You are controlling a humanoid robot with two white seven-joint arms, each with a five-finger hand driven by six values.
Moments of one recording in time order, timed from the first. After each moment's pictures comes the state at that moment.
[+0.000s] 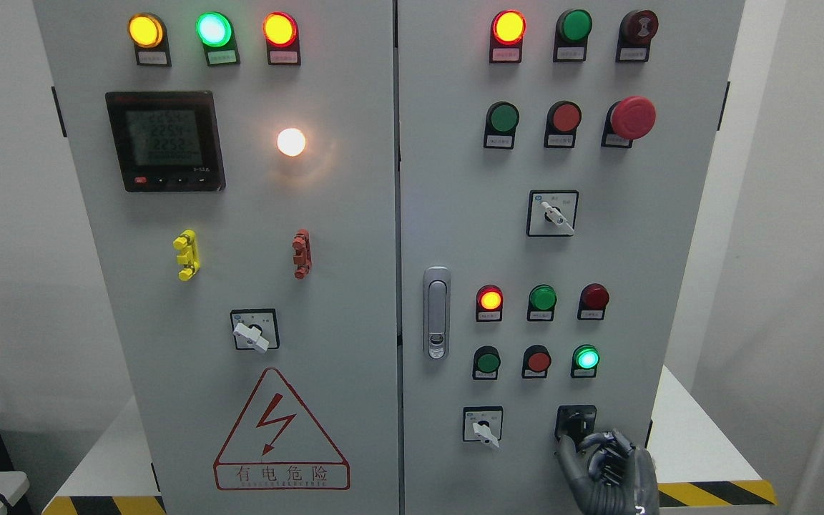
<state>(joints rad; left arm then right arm) 0.00 -0.09 0.08 0.06 0.00 -0.16 0.05 -0.29 0.13 0.00 -1.54 0.18 0.13 -0.26</state>
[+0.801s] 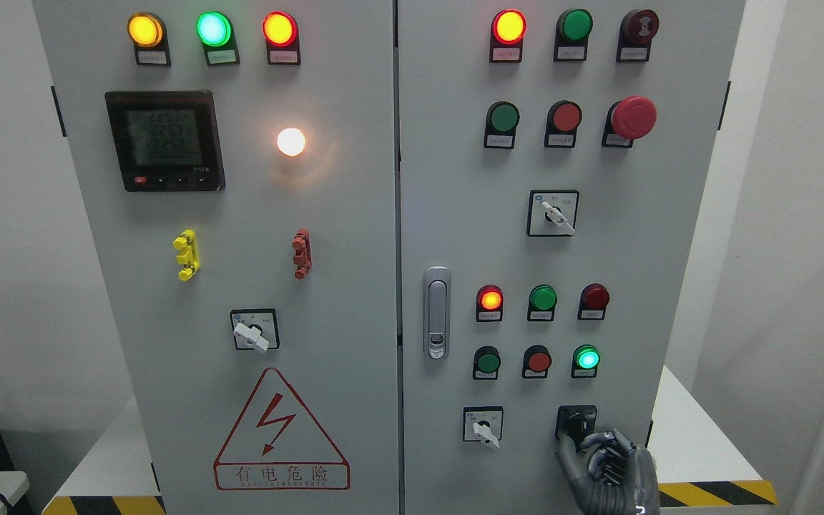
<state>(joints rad) 0.00 -0.09 0.08 0.06 0.00 -0.16 0.05 -0.29 0.13 0.00 -1.54 0.18 0.13 -0.26</state>
